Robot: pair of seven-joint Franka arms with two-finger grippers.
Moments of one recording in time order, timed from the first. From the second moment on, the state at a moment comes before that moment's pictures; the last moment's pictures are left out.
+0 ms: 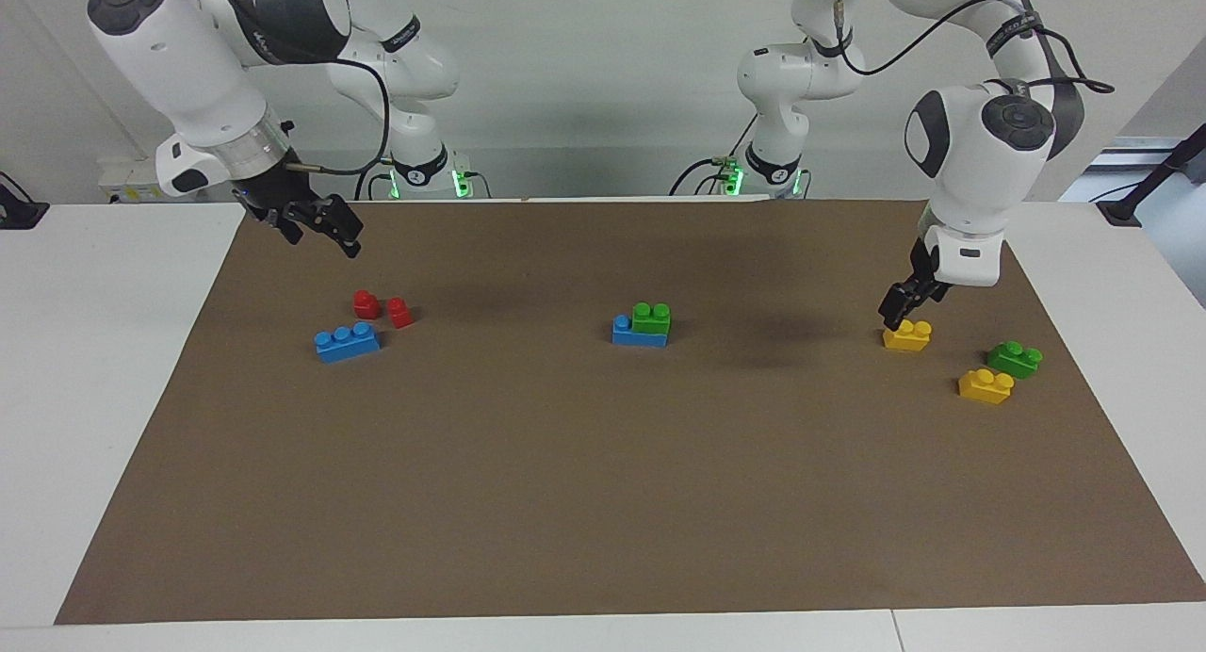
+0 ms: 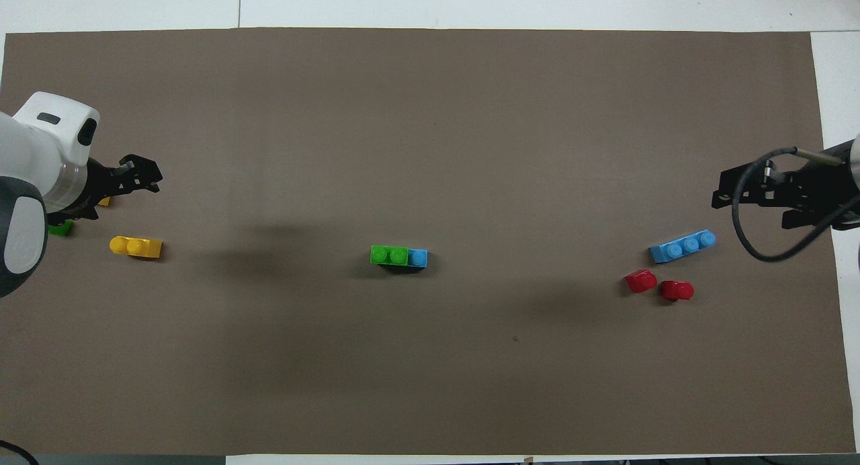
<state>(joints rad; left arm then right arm) 0.00 0.02 -0.04 -1.92 0.13 1.96 -0.42 -0.05 -0.08 0.02 -1.75 0.08 1.62 0.18</state>
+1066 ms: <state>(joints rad) 0.04 0.02 -0.04 -1.59 -0.02 1.48 -0.02 -0.06 -0.08 0.04 -1.72 -0.01 1.62 0.01</state>
